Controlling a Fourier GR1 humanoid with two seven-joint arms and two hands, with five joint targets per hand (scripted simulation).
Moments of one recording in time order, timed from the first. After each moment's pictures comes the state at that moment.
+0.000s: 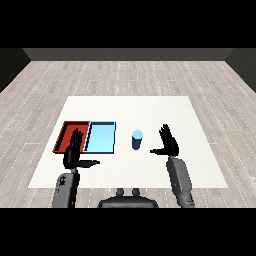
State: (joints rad) left arm 0.06 0.06 0.05 -1.70 0.08 -0.08 -0.30; right arm -0.21 -0.02 -0.11 -1.28 -0.26 0.19 -0.18
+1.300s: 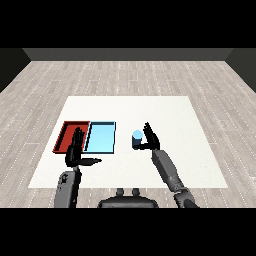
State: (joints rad) left arm 0.03 0.05 0.05 -1.68 0.06 -0.07 -0.29; right arm -0.48 0.00 0.09 -0.83 -0.32 0.01 -0.35
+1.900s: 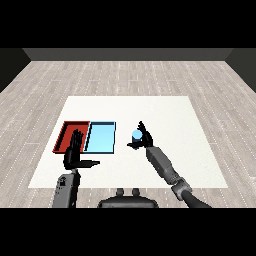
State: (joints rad) left arm 0.07 0.04 0.05 -1.72 0.08 -0.08 -0.28; right arm -0.64 0.00 0.24 -0.60 -0.48 -0.07 -0.44
